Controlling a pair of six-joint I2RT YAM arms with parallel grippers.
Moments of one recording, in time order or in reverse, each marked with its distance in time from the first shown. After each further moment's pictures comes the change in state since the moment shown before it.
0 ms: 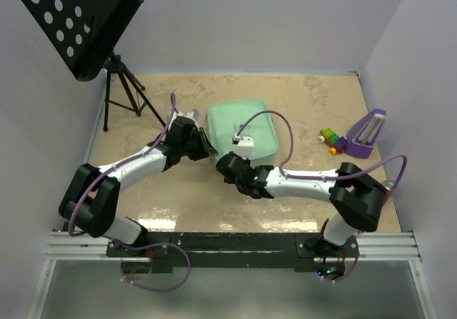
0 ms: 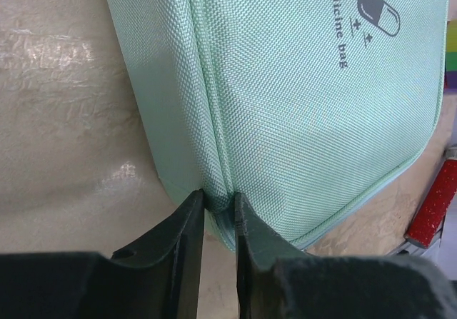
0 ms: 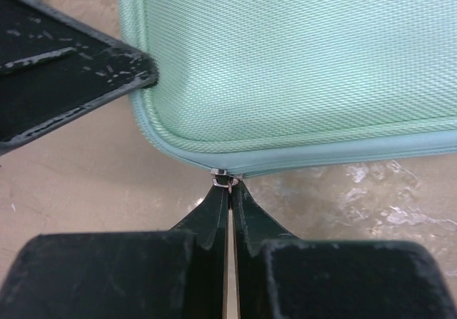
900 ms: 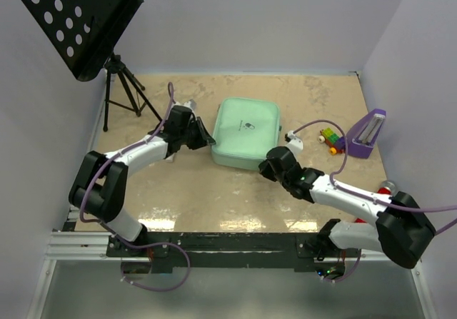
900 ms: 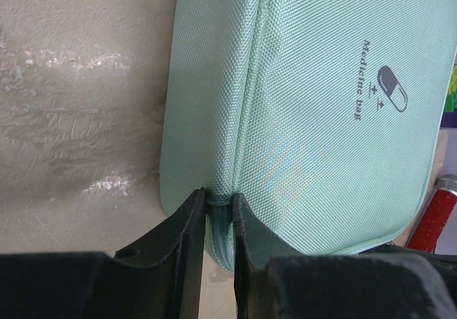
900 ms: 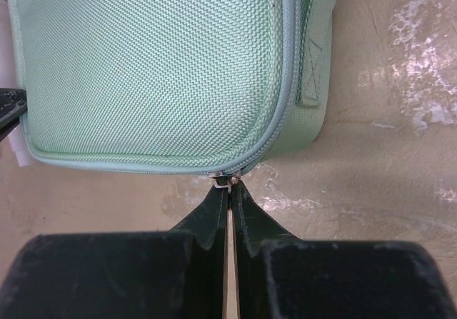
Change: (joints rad) left arm 0.082 0.121 0.113 0.015 0.039 0.022; right arm -0.339 -0.426 -0.359 0.035 -0.213 0.142
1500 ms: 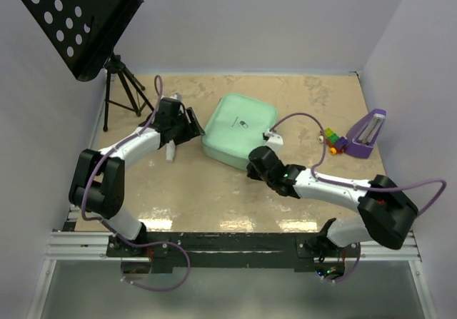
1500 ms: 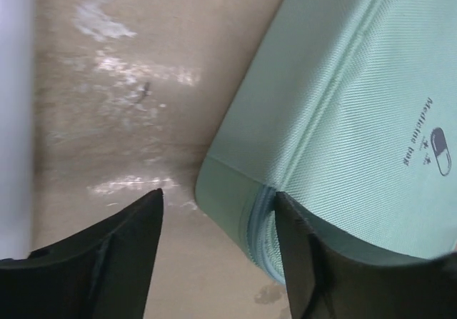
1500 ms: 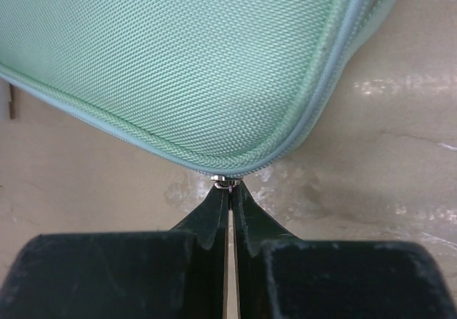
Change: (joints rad) left arm 0.102 0.041 0.108 -0.138 -0.058 0.059; right arm 0.100 0.151 0.089 0.050 0.010 -0.127
